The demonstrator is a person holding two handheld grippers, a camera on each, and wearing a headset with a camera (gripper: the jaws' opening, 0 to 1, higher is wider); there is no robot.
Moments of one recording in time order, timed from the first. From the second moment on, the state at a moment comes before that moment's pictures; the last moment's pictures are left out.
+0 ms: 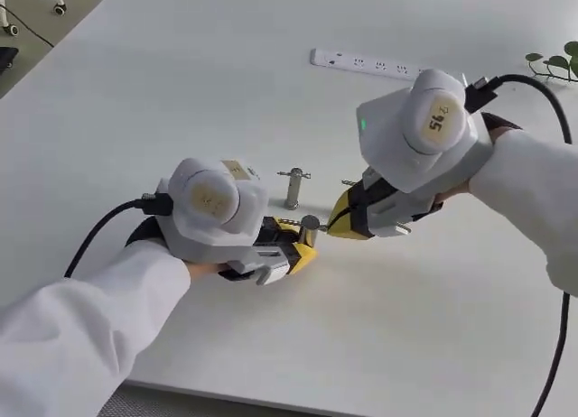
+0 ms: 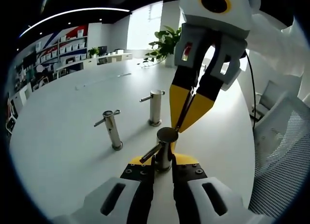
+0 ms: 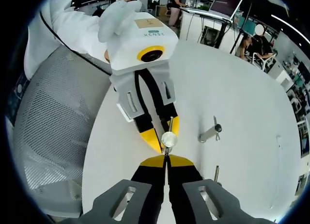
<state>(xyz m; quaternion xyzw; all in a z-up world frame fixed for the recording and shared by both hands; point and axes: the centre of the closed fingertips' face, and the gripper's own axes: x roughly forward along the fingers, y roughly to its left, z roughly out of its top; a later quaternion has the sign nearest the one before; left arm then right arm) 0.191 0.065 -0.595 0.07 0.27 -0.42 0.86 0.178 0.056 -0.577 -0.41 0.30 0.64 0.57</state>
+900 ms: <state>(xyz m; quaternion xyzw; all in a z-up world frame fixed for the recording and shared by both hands) 0.179 0.099 -0.555 0.03 0.24 -0.45 0.86 0.173 0.063 -0.564 -0.28 0.30 0.60 0.68</state>
